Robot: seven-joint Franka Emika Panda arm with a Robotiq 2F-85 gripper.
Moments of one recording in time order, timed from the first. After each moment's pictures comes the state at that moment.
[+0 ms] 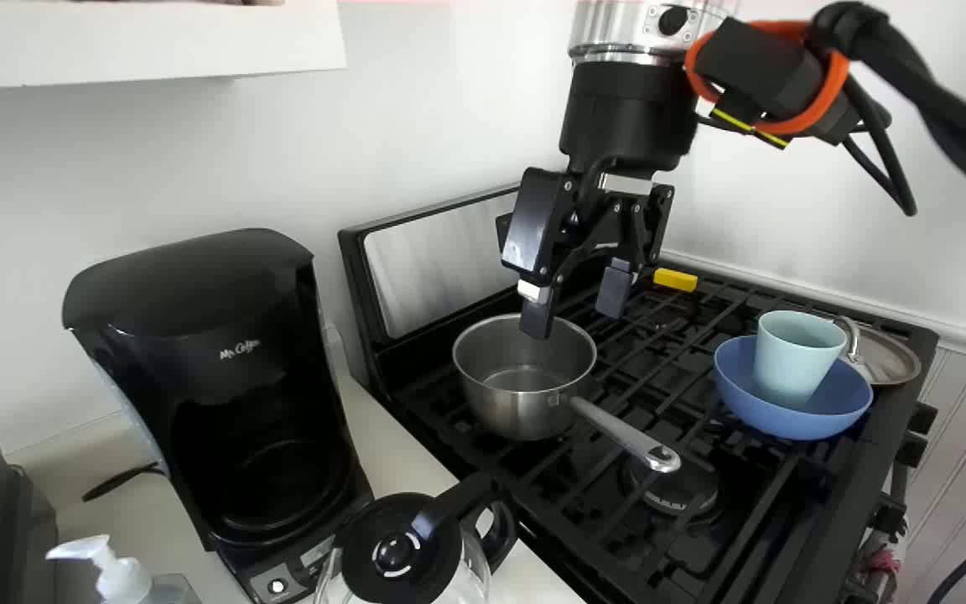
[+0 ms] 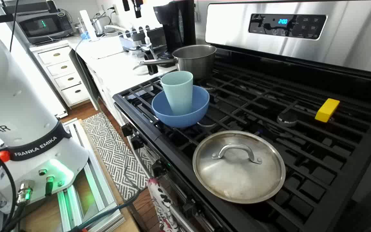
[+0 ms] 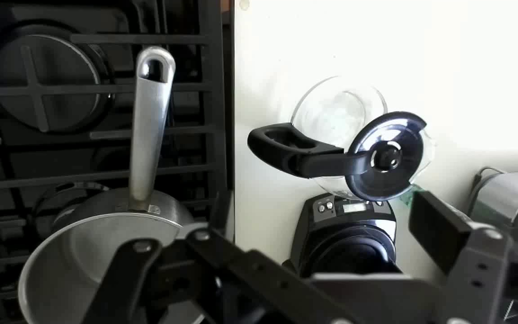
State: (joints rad) arm 0.18 -0.33 0.18 -2.33 0.29 2.13 0.23
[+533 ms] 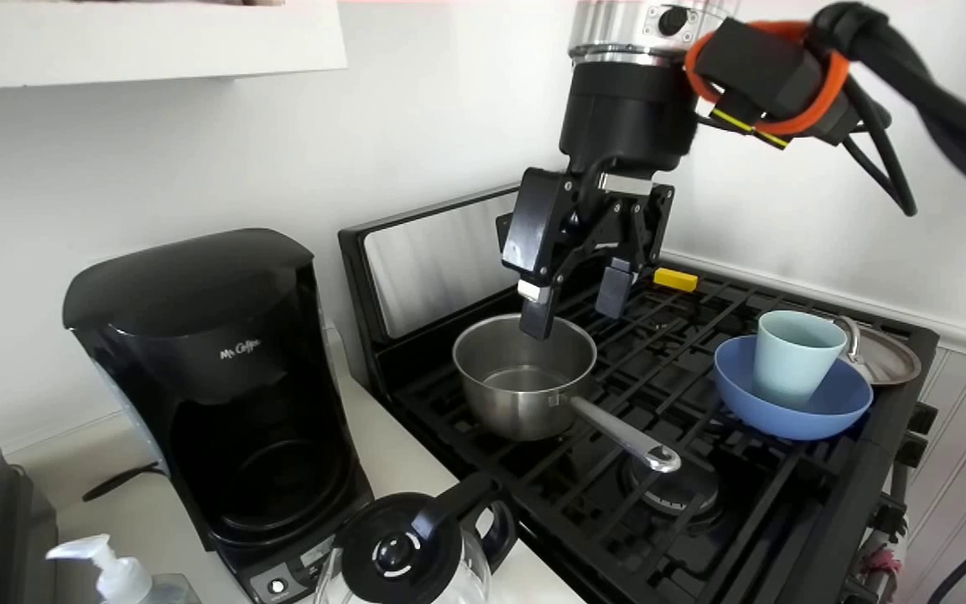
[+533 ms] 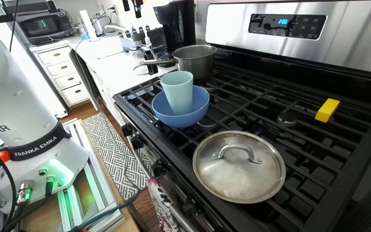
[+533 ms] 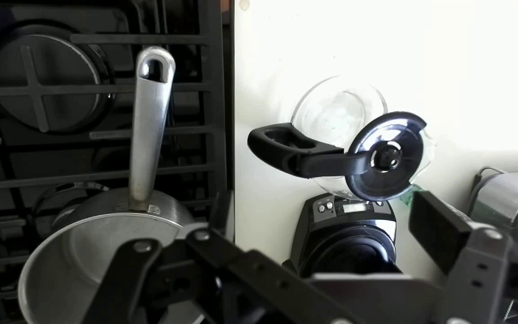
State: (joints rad) arm 0.18 -0.33 0.18 -2.33 0.29 2.13 0.23
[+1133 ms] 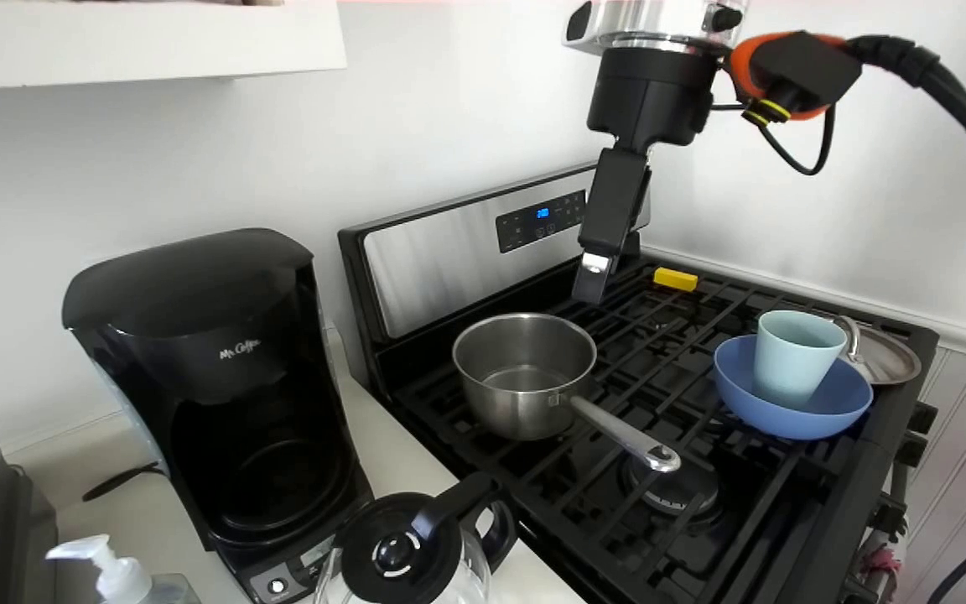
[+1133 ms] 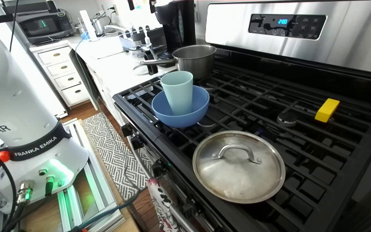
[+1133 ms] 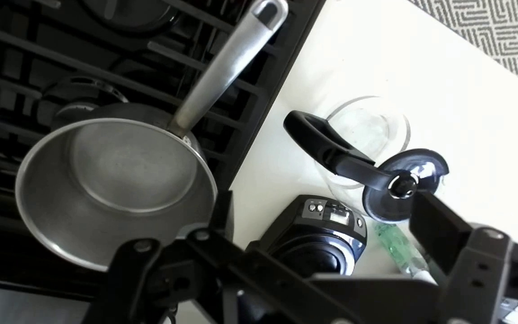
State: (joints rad) arm 0.18 -0.34 0.08 -2.33 0.23 2.12 -0.29
